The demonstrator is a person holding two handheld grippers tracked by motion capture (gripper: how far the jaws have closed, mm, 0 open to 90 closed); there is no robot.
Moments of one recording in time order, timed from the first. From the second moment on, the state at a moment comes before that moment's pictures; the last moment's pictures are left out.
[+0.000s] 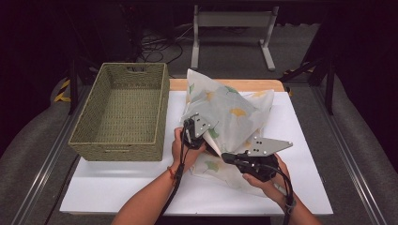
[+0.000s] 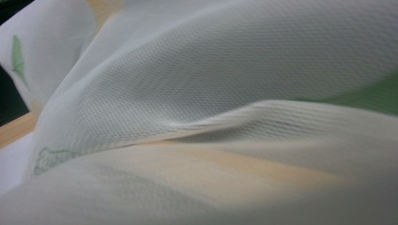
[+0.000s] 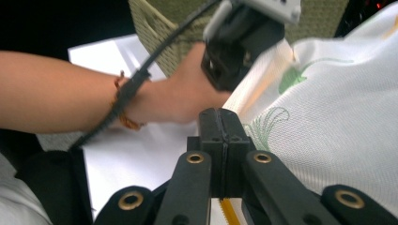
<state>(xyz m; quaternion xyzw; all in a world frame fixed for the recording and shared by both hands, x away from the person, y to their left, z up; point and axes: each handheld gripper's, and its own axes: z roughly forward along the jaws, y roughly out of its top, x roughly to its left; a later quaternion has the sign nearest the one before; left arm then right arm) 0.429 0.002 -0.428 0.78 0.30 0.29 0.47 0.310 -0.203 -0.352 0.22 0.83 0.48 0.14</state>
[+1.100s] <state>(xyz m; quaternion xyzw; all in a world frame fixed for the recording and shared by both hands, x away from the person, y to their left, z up) 0.365 0.062 -0.421 0.87 0.15 0.12 0.45 0.325 -0.214 -0.375 0.26 0.84 0.45 0.16</state>
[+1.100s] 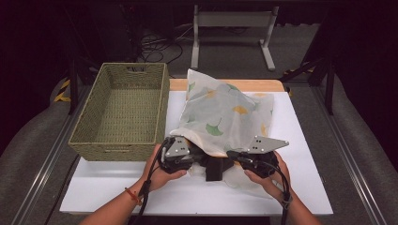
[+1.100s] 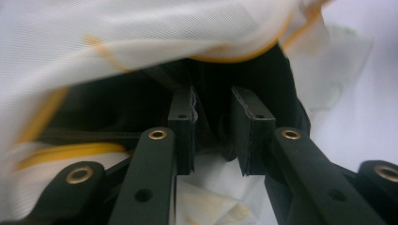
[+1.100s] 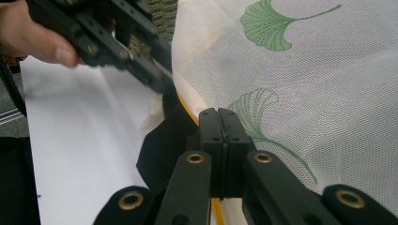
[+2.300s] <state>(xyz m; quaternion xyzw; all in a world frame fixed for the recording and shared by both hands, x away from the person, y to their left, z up) 0.423 -0.010 -0.453 0.84 0.26 0.18 0.45 0.329 -0.205 -0.404 0.26 0.87 0.39 0.13</state>
